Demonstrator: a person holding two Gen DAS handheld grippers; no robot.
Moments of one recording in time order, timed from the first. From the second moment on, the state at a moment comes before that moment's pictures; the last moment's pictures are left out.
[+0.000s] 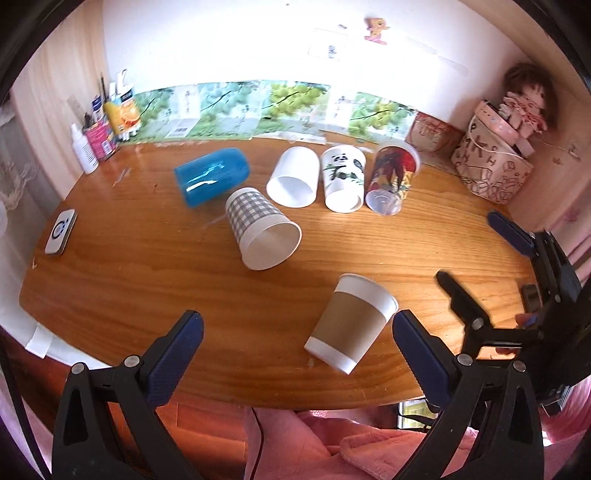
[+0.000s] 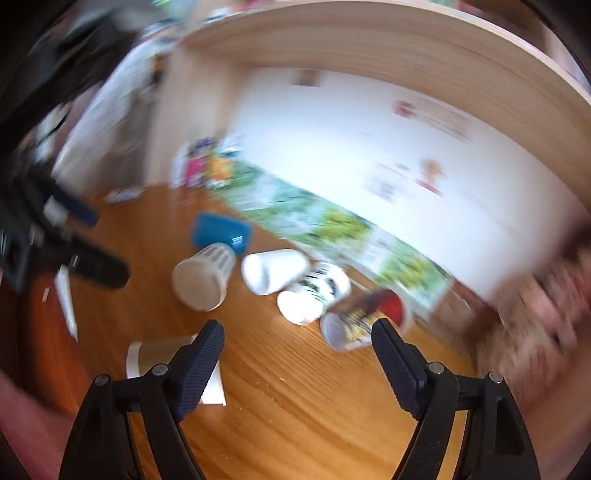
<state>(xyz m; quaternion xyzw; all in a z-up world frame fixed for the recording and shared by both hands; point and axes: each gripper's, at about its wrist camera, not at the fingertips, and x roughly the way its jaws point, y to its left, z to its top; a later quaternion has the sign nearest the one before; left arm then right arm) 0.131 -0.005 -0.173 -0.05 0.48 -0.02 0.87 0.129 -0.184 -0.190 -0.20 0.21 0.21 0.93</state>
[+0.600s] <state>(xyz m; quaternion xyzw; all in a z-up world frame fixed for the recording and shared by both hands) 0.152 -0.070 -0.197 0.09 0.52 -0.12 0.84 0.059 -0.255 -0.140 0.00 0.18 0.00 0.98</state>
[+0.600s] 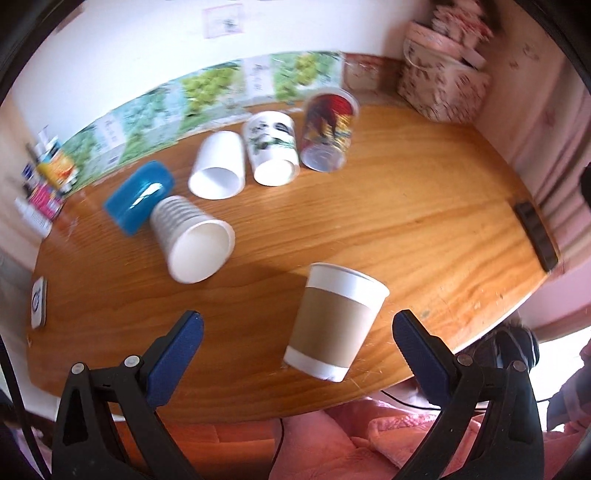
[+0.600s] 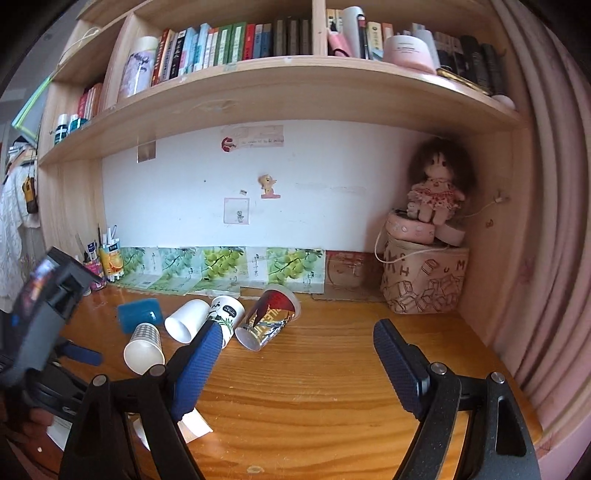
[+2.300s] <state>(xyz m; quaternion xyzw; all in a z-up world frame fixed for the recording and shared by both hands) 0.213 -0.110 -0.275 0.15 0.61 -0.15 0.76 0.026 -0.255 -0.170 -0.01 0.29 -0.08 0.95</state>
